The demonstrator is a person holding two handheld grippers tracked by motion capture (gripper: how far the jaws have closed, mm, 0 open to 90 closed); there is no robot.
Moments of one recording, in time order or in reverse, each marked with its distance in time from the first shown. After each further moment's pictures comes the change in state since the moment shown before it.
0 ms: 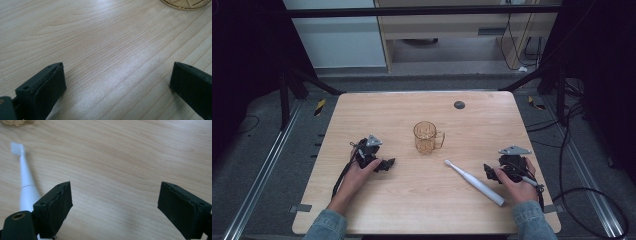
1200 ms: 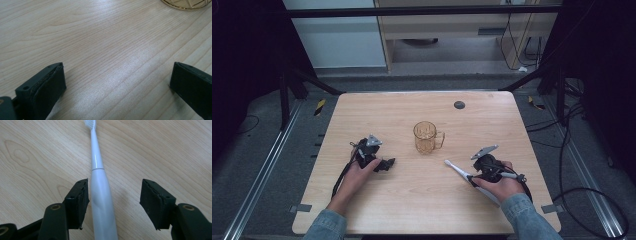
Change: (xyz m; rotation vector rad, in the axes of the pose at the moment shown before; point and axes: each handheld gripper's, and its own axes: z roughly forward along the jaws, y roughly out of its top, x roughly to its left) left arm 0.000 0.000 0.000 0.001 0.002 -0.001; right arm 0.056 0.028 0.006 0.249 0.197 -0.257
